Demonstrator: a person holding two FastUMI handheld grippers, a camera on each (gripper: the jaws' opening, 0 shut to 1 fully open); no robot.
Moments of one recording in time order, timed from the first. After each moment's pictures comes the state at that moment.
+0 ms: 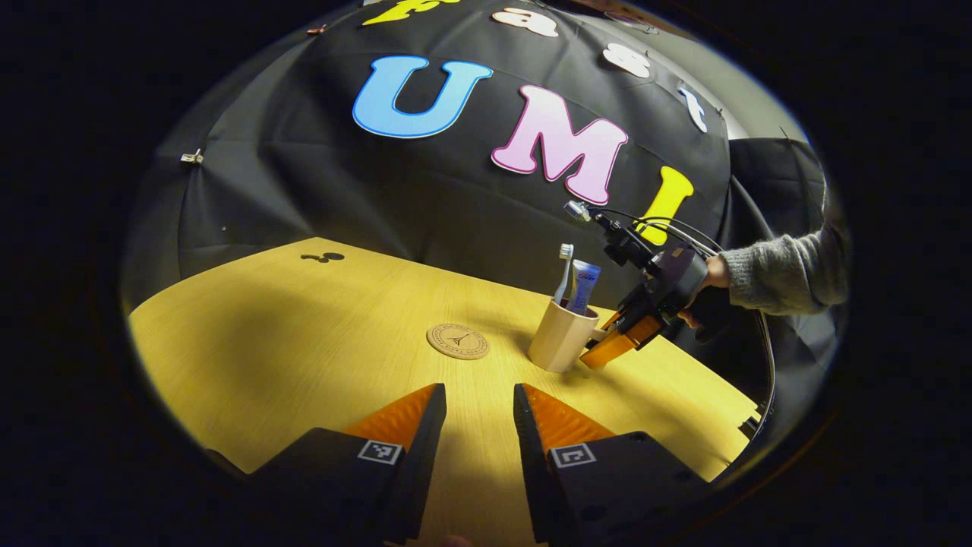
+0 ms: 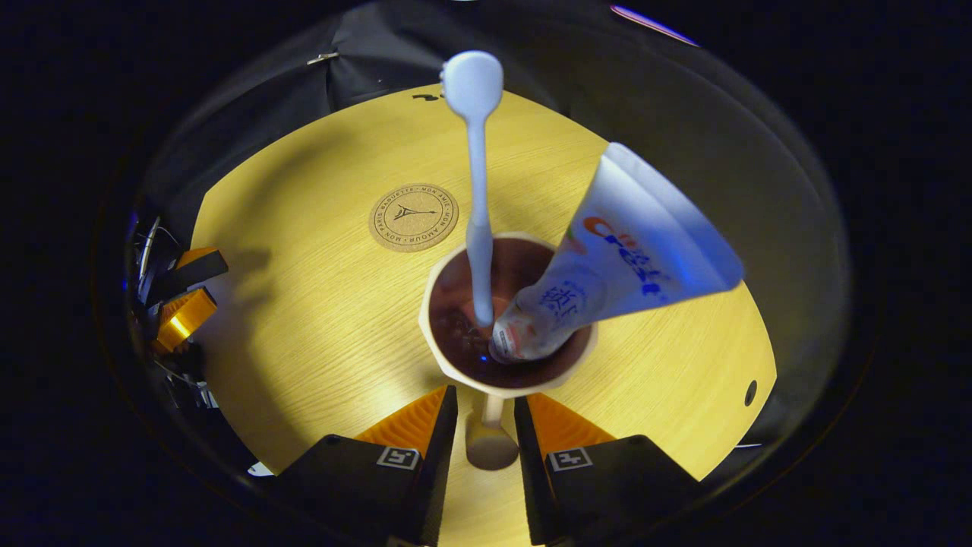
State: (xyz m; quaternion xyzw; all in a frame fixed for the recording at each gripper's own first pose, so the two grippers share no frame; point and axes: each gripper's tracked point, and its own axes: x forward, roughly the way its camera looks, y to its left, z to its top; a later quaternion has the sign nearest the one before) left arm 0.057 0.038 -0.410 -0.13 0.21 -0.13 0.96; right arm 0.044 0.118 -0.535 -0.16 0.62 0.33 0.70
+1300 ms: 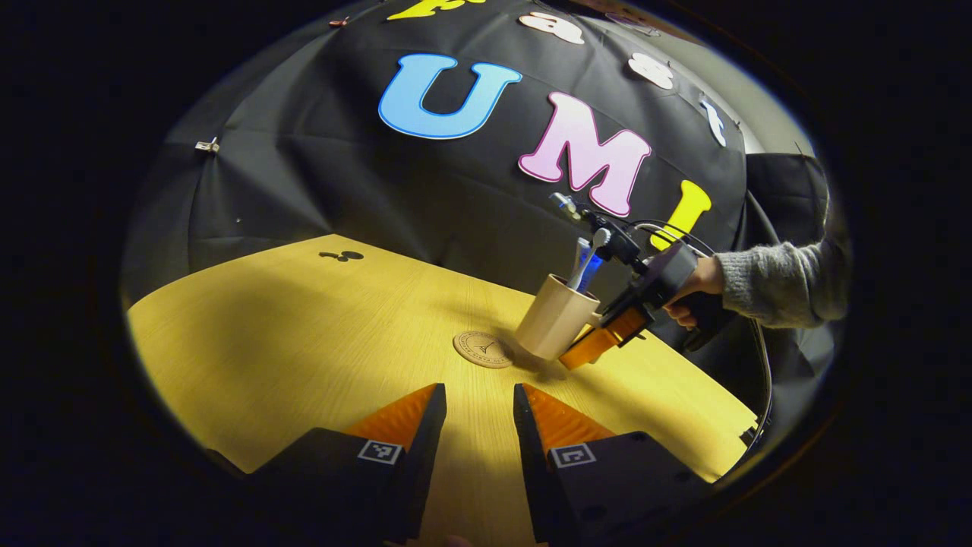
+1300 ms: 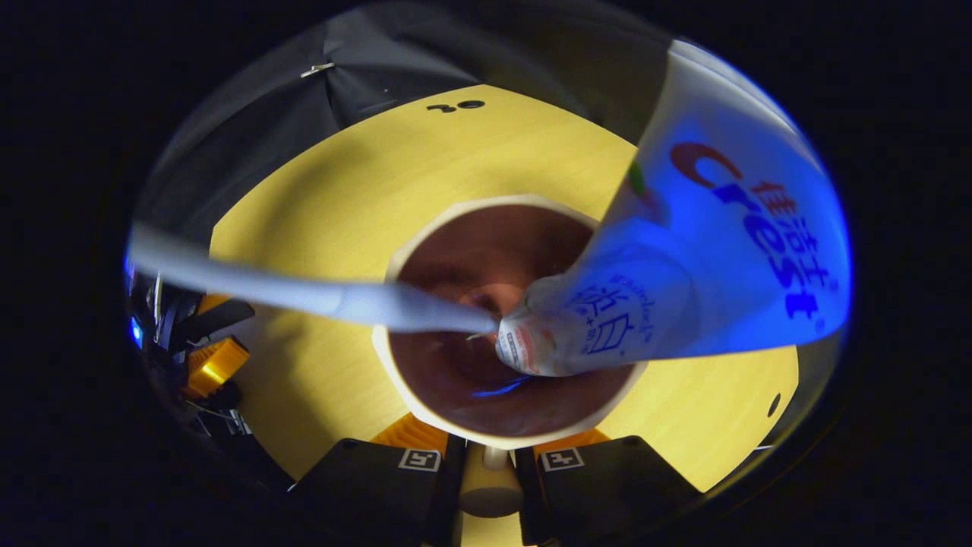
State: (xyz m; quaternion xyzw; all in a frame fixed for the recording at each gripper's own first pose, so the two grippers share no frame) left arm 0.071 0.069 -0.410 -0.15 0.21 -0.11 0.96; right arm 0.065 0.210 -0.534 -0.11 0.63 0.35 0.68
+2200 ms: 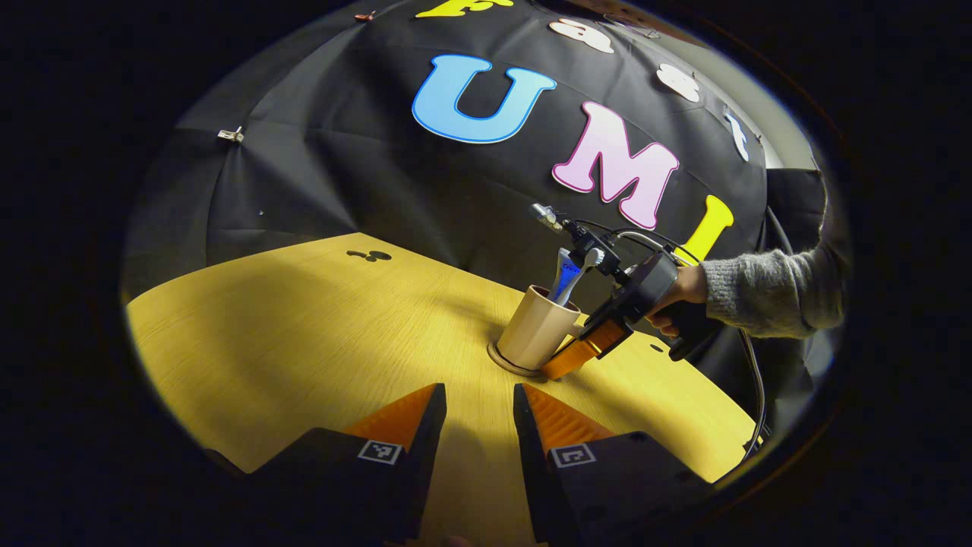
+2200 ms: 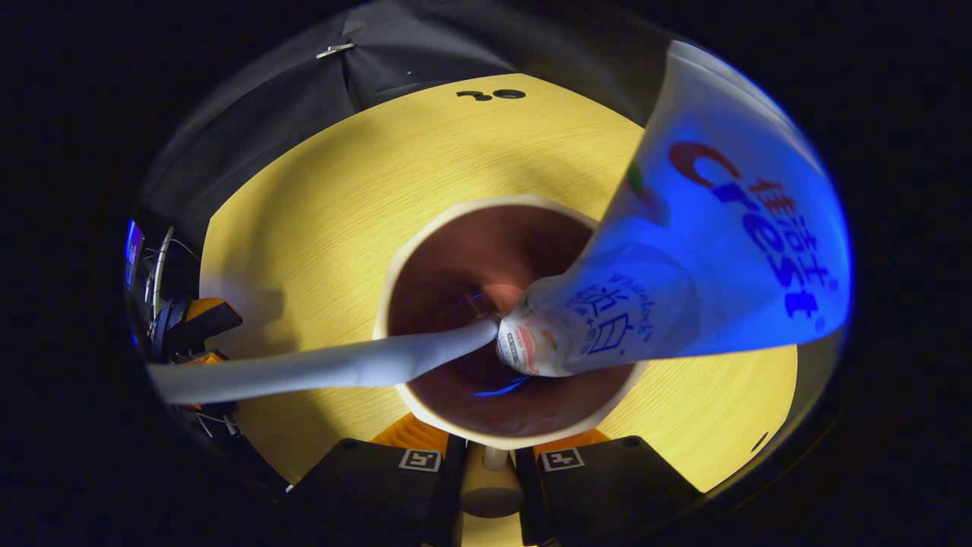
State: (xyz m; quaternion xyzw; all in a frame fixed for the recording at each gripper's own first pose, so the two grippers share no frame) left arm 0.081 0.107 -0.418 -0.17 0.21 -0.08 0.96; right arm 0.079 0.265 -0.563 -0.14 0.63 0.38 0.66
